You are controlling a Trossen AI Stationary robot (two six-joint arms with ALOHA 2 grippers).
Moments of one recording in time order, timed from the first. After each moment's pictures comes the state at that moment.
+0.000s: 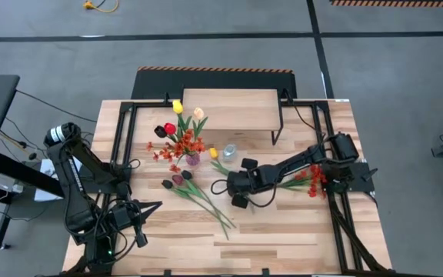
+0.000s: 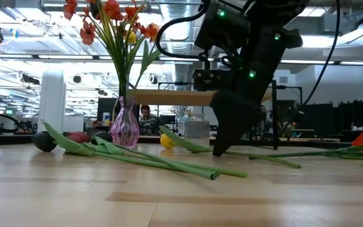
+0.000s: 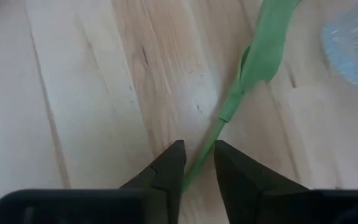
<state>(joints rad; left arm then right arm) -1.13 1.38 1.12 -0.90 -1.51 -1.02 0.19 1.96 1.14 -0.40 0.28 0.34</state>
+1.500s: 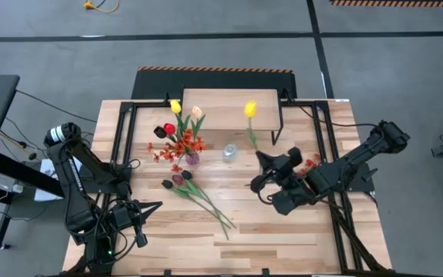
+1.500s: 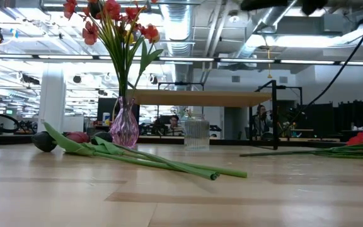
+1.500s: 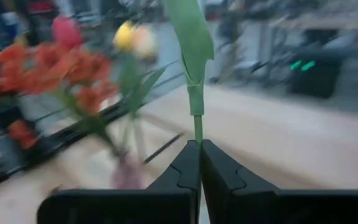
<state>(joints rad) -1.13 1.38 1.12 -0.90 -1.50 -1.02 0.52 1.41 1.05 -0.37 1.28 0.78</state>
